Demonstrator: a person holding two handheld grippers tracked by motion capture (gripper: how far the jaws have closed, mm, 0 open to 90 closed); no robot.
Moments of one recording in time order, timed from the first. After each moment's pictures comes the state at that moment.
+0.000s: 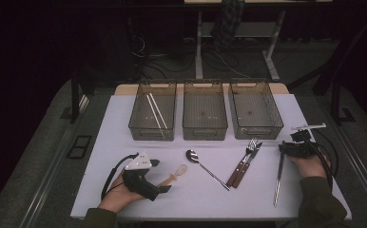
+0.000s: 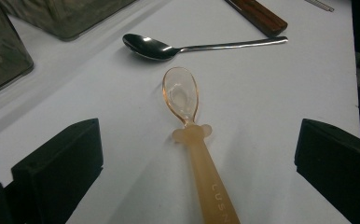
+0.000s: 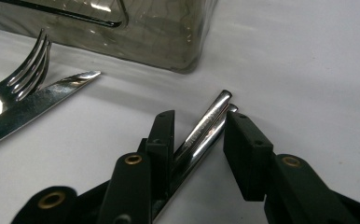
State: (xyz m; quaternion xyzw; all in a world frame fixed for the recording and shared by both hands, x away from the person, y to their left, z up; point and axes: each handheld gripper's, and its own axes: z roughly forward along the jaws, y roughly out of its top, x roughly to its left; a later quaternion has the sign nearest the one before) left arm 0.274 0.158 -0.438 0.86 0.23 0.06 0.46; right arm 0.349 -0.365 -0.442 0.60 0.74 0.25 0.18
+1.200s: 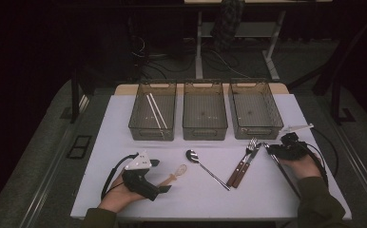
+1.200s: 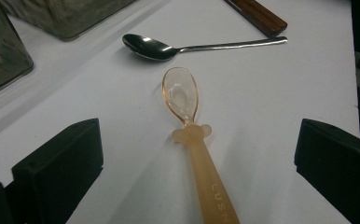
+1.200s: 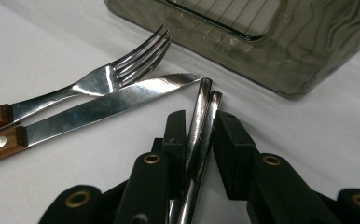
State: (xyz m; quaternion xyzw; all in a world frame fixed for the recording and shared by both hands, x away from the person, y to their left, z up) left arm 0.274 0.159 -0.437 0.86 0.23 0.05 0.46; right arm 0.348 -0.340 -0.443 0.49 0.81 0.30 0.13
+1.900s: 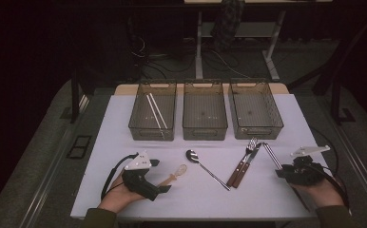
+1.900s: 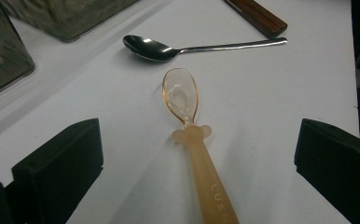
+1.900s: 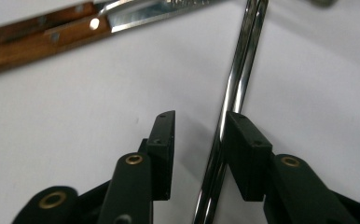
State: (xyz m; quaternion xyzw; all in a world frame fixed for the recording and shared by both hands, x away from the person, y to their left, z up) left arm 0.274 0.159 -0.437 0.86 0.23 0.06 0.46; right arm 0.269 -0.349 -0.432 0.47 0.83 0.28 0.12
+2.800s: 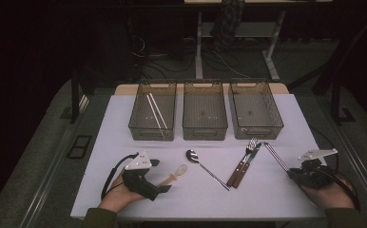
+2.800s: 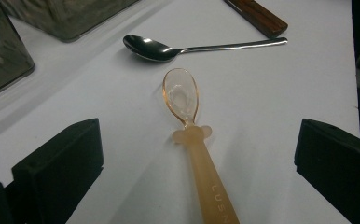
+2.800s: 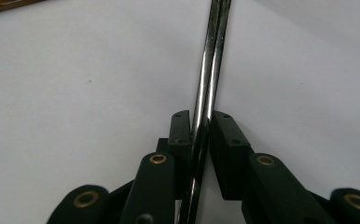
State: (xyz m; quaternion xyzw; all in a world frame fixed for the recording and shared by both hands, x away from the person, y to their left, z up) left arm 0.274 0.158 -0.437 0.86 0.23 0.06 0.46; right arm 0.264 -0.372 -0.436 0.47 0.84 0.24 0.15
